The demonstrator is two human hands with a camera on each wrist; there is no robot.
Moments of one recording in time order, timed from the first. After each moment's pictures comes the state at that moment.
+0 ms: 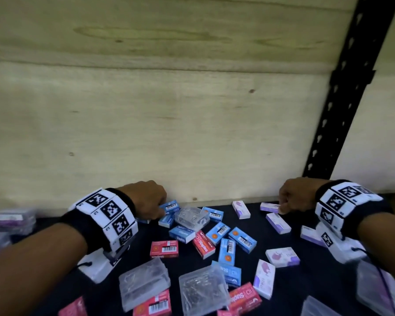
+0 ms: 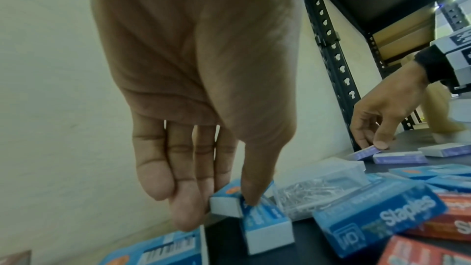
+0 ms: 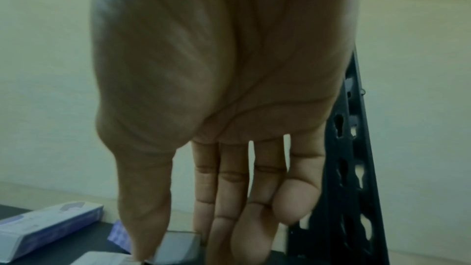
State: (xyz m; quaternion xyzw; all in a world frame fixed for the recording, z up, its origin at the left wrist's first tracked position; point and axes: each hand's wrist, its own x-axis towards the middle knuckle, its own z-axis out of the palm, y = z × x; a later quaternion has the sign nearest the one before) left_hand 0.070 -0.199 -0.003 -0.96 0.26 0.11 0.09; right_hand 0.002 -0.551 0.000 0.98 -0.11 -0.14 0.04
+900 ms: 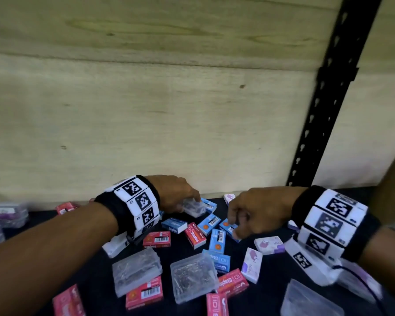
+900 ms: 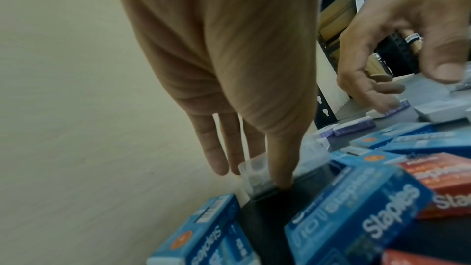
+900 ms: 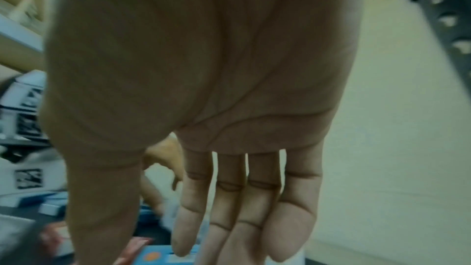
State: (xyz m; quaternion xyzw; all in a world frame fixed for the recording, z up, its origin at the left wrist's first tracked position) left_hand 0.065 -0.254 -0.005 -0.87 0.46 0.09 0.15; right_hand -0.054 -0.446 0.020 0.98 0.08 -0.20 -0.01
